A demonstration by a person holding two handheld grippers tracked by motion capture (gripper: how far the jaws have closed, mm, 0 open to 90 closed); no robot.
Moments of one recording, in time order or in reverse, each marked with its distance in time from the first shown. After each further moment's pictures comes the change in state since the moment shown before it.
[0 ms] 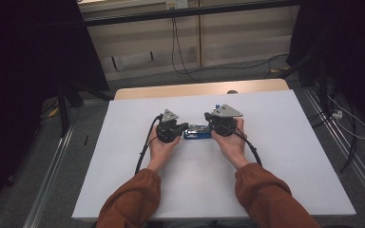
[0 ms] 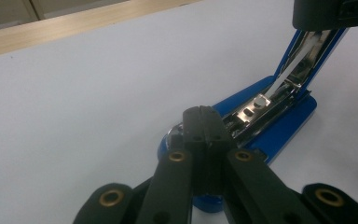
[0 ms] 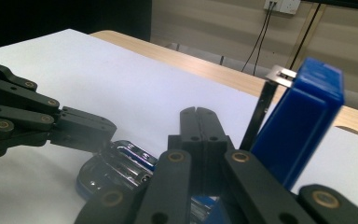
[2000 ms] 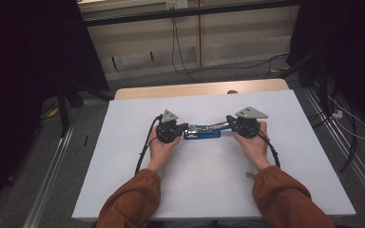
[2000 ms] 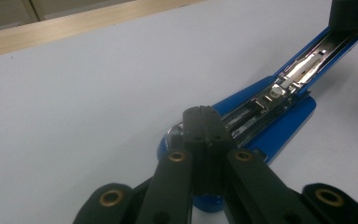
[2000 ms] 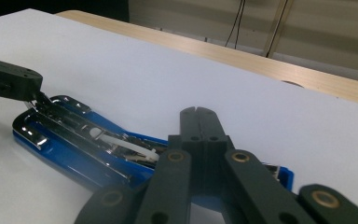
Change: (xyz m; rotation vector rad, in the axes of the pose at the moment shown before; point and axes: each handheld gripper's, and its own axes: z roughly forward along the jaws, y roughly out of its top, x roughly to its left) left arm 0.001 -0.001 -0.001 -0.001 -0.001 0.009; right arm -0.056 -0.029 -0.031 0.056 -0.048 0.047
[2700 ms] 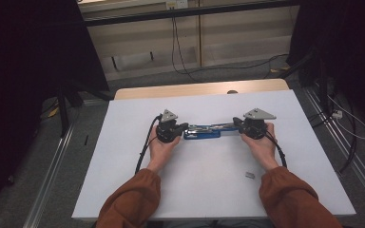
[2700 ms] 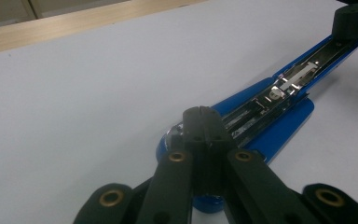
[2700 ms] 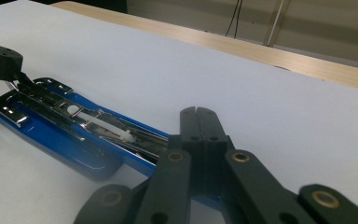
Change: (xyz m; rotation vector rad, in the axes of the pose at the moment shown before) left arm 0.001 0.001 0.000 -0.006 -0.010 -0.030; right arm -0.019 -0.012 -0.006 0.018 0.011 0.007
